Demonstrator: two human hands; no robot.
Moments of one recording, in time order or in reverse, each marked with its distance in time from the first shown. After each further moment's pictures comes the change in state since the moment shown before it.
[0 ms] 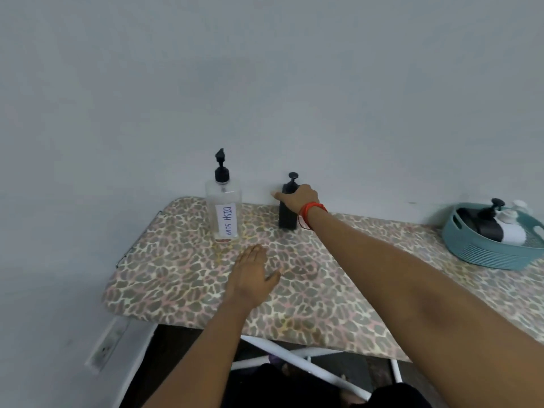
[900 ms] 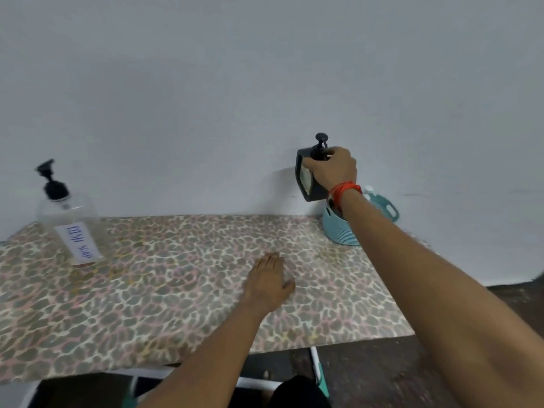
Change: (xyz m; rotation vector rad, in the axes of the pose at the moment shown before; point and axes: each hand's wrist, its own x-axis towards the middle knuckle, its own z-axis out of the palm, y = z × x) left_hand 0.030 0.261 0.133 0.051 -0.238 0.320; right_hand -0.049 0.138 -0.301 0.123 0.589 -0.039
